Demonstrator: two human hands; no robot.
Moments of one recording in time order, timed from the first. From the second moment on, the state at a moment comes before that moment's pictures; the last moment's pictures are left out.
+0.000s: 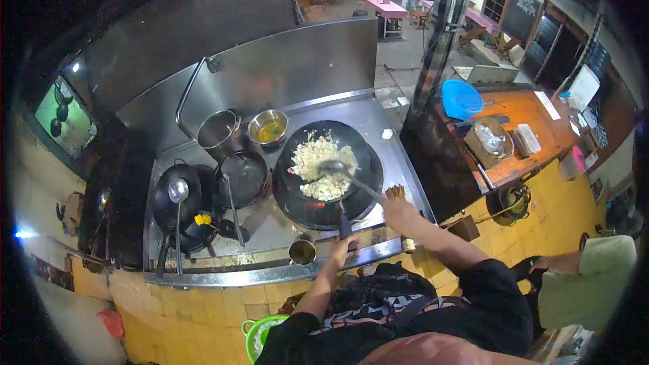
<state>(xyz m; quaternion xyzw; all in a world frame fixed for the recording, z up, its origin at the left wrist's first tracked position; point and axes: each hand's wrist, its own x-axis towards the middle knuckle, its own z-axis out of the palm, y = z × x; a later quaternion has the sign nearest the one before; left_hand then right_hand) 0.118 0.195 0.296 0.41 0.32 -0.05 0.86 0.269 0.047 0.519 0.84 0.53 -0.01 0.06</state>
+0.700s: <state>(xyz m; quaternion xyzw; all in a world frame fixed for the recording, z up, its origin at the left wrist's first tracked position) 0.140 0.184 0.314 0.46 0.33 0.06 0.82 0.256 0.081 0.541 0.88 0.46 -0.07 0.04</state>
